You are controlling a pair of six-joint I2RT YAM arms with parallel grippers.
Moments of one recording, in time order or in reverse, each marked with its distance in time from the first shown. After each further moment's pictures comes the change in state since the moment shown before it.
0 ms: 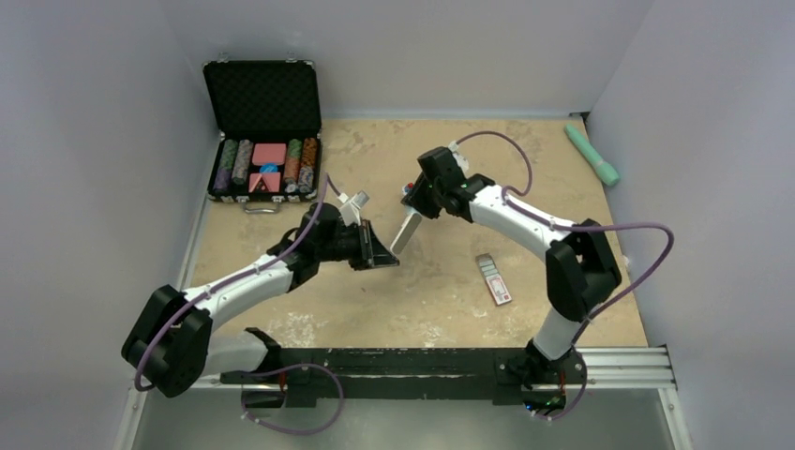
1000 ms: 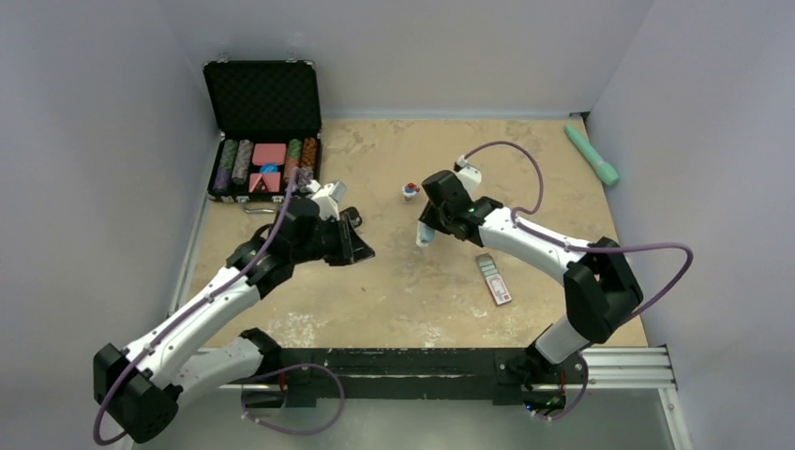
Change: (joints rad) left arm -0.038 -0.251 0.190 -0.504 -0.240 0.154; right arm 0.065 -0.099 -0.107 -0.013 0.253 -0.085
